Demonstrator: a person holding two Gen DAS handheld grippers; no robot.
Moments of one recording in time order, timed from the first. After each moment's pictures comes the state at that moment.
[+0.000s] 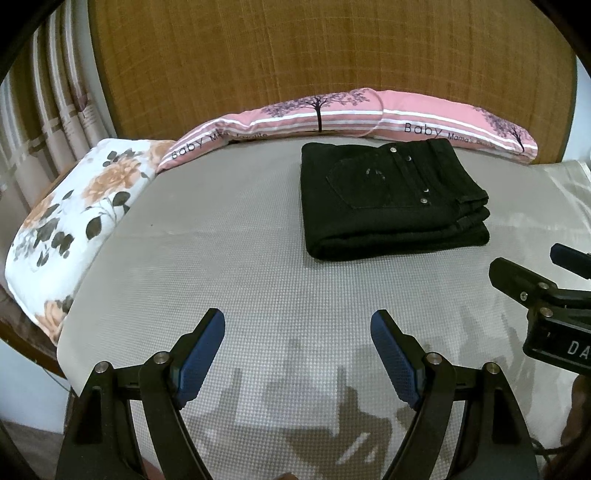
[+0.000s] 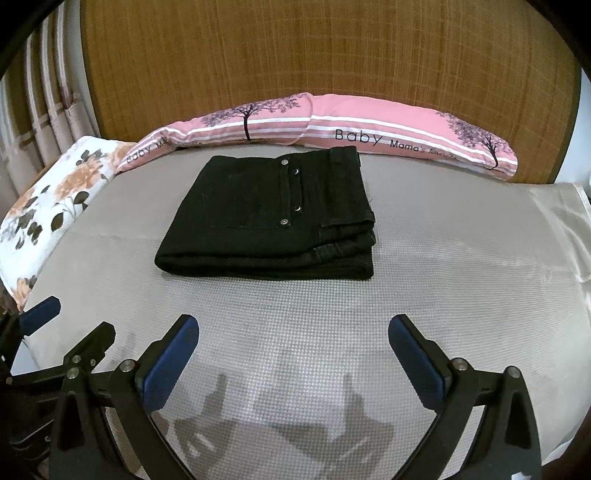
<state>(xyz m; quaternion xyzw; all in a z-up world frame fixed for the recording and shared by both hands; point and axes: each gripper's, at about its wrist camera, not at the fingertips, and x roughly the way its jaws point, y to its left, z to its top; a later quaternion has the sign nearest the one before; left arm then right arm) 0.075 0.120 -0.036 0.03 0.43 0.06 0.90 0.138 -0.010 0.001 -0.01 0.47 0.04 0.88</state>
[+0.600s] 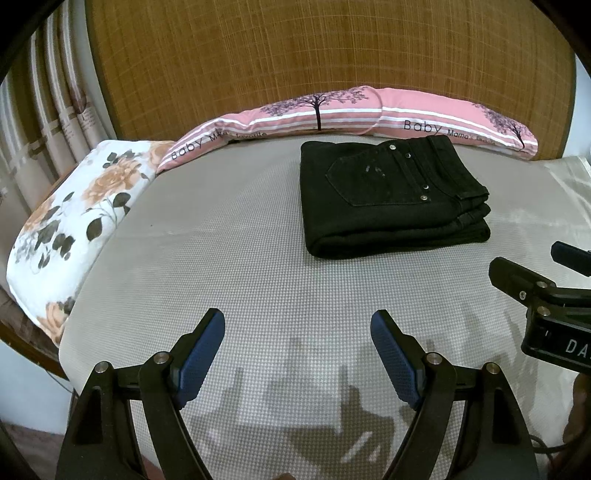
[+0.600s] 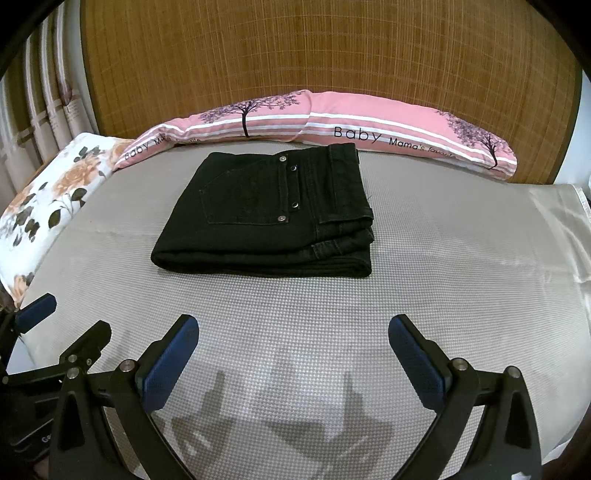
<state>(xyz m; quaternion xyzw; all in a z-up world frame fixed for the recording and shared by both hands) 0.073 0.119 -0.038 0.03 0.43 0.06 0.90 0.138 -0.009 -0.001 -0.01 0.48 0.03 0.88</state>
